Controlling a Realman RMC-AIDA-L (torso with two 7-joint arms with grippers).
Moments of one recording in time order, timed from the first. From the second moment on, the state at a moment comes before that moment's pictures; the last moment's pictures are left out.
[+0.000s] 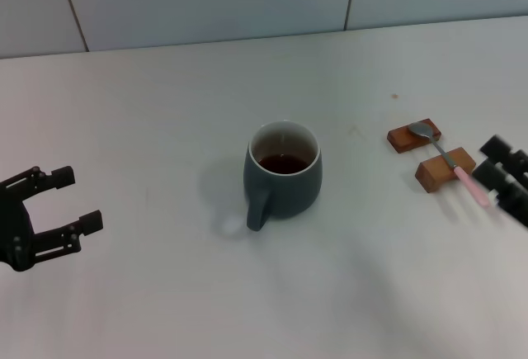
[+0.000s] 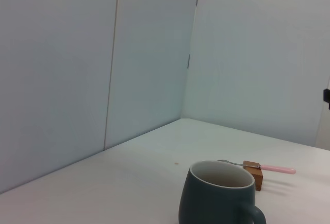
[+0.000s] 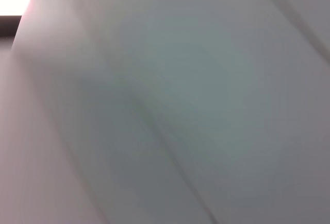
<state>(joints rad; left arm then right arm) -0.45 -1.96 0.28 0.47 2.18 1.76 -1.02 0.20 2.05 -0.23 -0.15 -1.79 -1.94 1.08</state>
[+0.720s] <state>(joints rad) -0.46 -1.97 0.29 0.47 2.18 1.75 -0.96 0.08 2.08 -0.05 0.03 -1.71 -1.81 1.69</state>
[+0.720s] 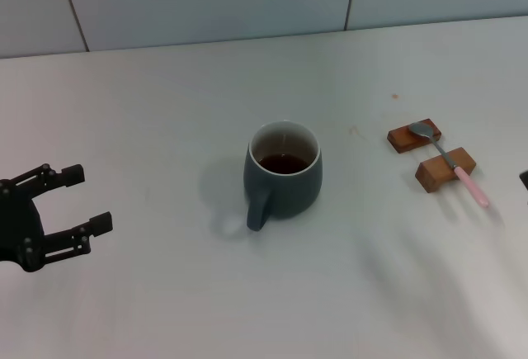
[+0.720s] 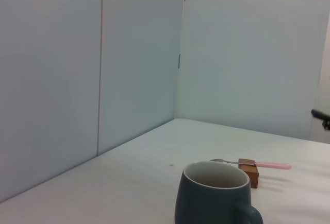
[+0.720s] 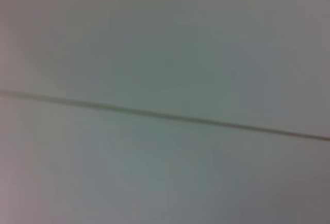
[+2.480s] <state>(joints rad) -0.45 -1.98 0.28 0.47 2.13 1.75 -0.97 0.15 2.07 -0.08 -0.03 -1.77 -1.44 1.83</state>
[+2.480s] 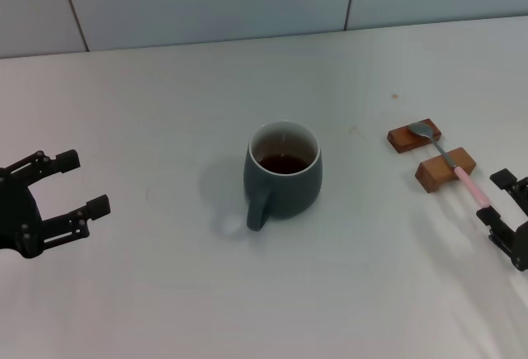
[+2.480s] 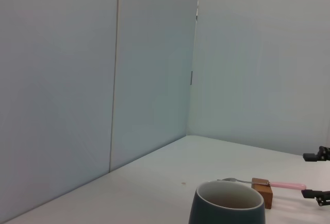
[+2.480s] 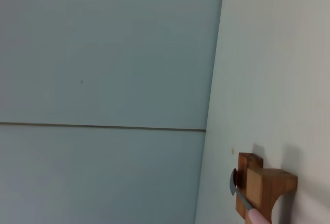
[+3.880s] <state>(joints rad) -0.44 -1.98 0.28 0.47 2.11 1.75 -0.97 0.23 2.08 -0.08 -0.05 -1.77 -1.37 1.86</state>
